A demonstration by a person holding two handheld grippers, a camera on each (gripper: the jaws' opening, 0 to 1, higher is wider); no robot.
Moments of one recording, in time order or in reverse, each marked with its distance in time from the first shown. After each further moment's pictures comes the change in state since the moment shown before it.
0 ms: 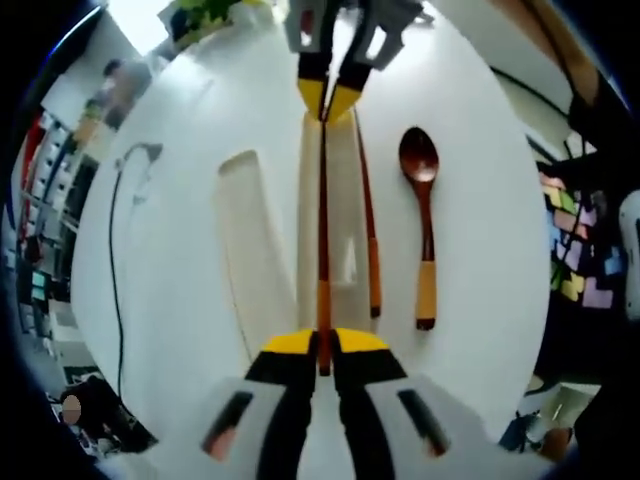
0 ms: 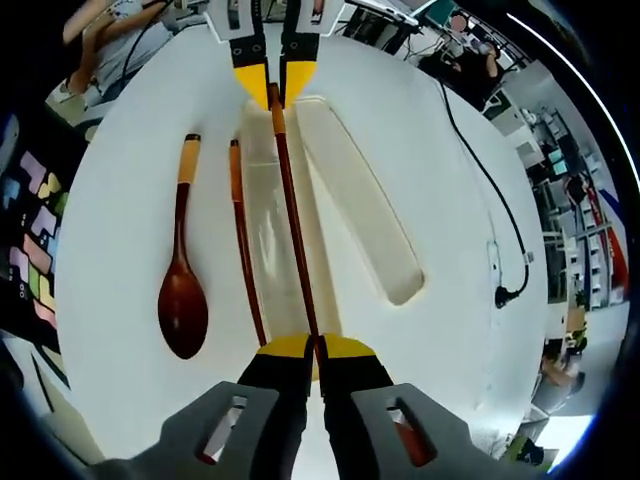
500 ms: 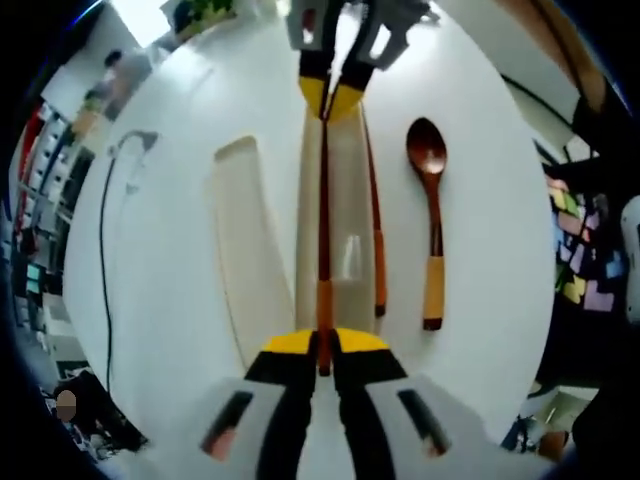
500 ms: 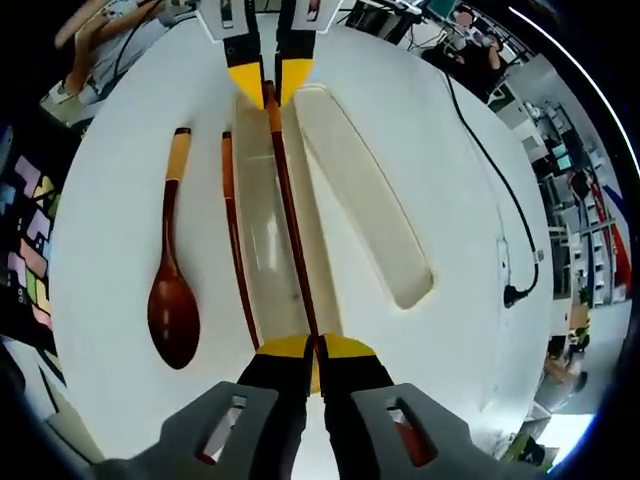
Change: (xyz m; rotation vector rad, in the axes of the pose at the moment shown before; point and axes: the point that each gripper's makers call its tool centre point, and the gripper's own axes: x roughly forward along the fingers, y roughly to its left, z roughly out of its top) left arm 0.010 -0.001 -0.005 -0.025 0.002 -0.025; right arm 0.011 0.000 0.000 0.008 0.028 0.015
